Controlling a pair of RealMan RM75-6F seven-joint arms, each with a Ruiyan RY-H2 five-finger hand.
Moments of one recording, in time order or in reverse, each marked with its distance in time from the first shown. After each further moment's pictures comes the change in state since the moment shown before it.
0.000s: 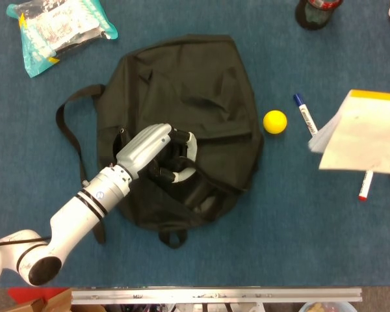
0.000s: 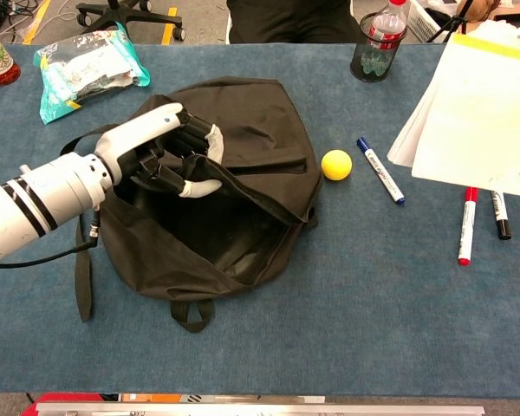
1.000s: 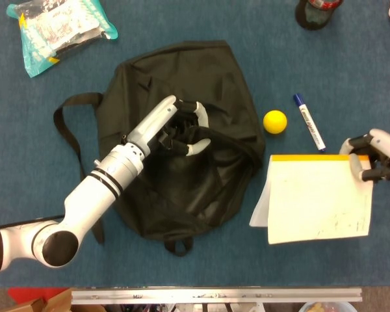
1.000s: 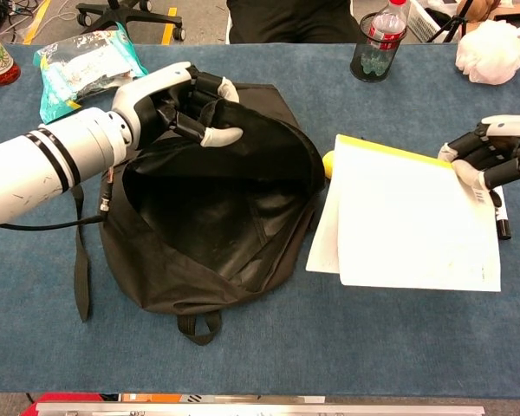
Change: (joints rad) left arm -0.063 0.014 -0.189 -0.091 -0.380 -0.115 0.026; right arm 0.247 0.074 -0.065 -0.094 -0.048 -0.538 0.269
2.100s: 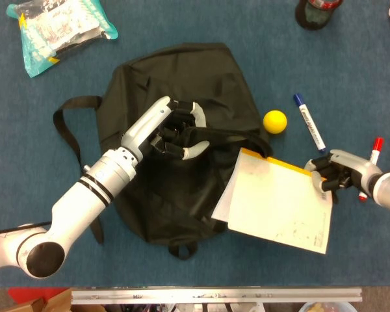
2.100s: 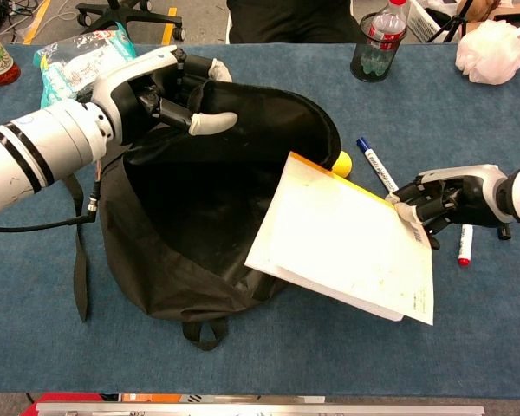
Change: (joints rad) left arm 0.068 0.062 -0.026 -0.088 0.115 -0.011 -0.123; right arm 0.334 -0.191 -0.204 0.072 0.549 -0.121 -0.021
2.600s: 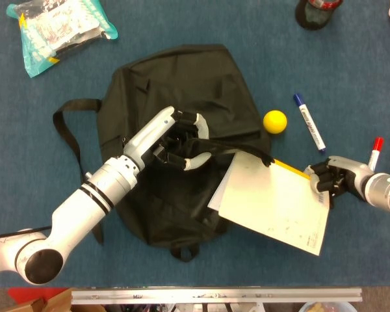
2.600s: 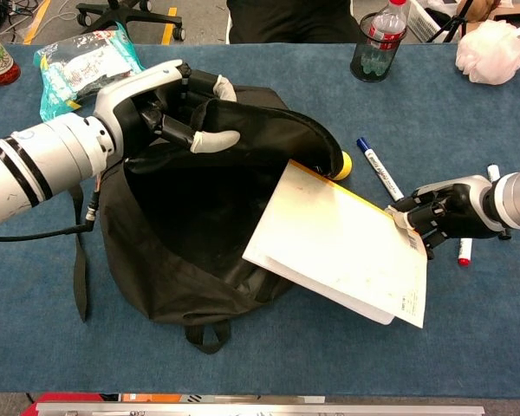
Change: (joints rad) left arm 0.009 0.003 0.036 -0.016 0.054 -0.001 0.008; right arm 0.197 -0.051 -0.147 0.031 0.247 -0.024 0.050
